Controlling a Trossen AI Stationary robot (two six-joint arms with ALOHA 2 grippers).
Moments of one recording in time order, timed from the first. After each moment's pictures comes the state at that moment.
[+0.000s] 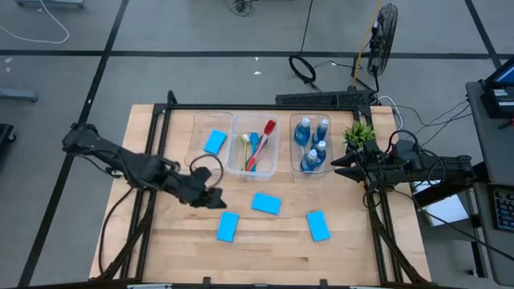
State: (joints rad) left arm -0.39 1.22 1.06 -0.63 -0.06 -1.66; right arm 0.03 0.22 0.39 -0.10 -0.11 0.49
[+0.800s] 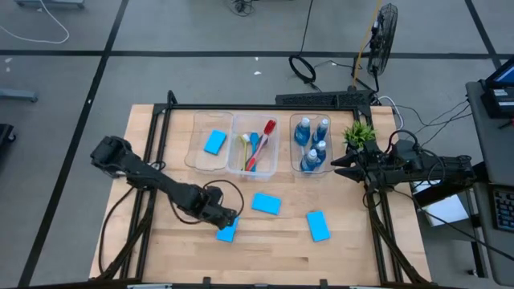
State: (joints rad) left arm -0.45 1.65 1.06 -0.73 -0.05 -1.74; right arm 0.03 0.22 0.39 -0.10 -0.11 0.49
